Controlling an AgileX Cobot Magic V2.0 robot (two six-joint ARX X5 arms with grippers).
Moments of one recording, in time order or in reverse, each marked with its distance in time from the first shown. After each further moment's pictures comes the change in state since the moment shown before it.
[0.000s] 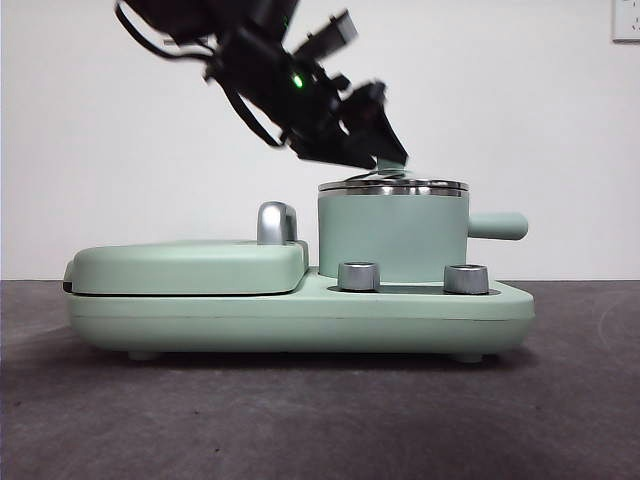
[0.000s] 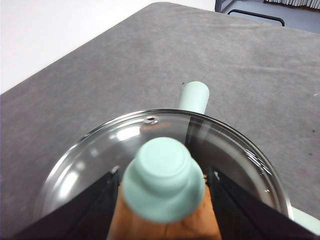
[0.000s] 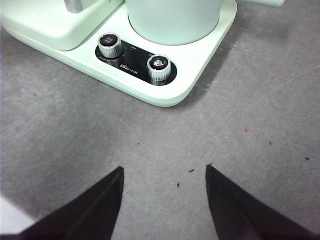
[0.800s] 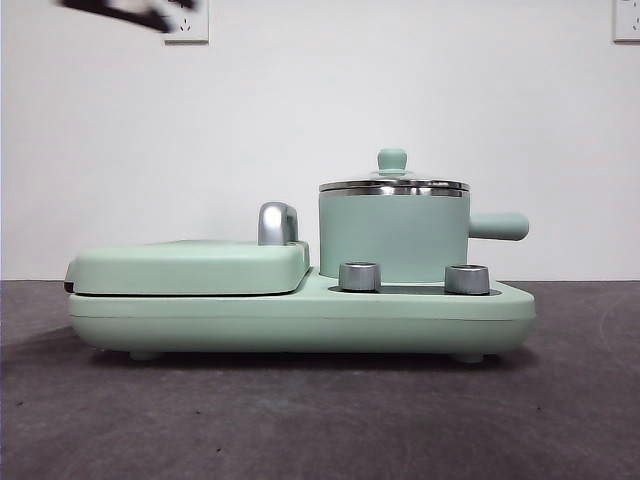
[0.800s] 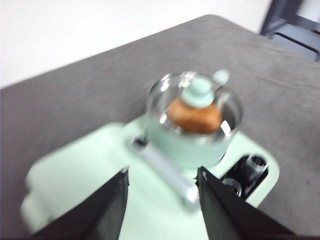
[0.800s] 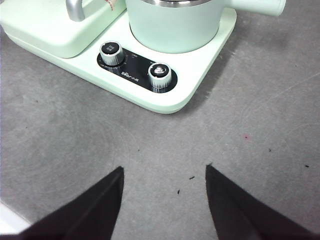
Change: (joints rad) left arm 0.323 -0.769 -0.389 -0.419 0.089 -0.076; right arm 0.000 0.000 0.000 0.023 -0.003 0.000
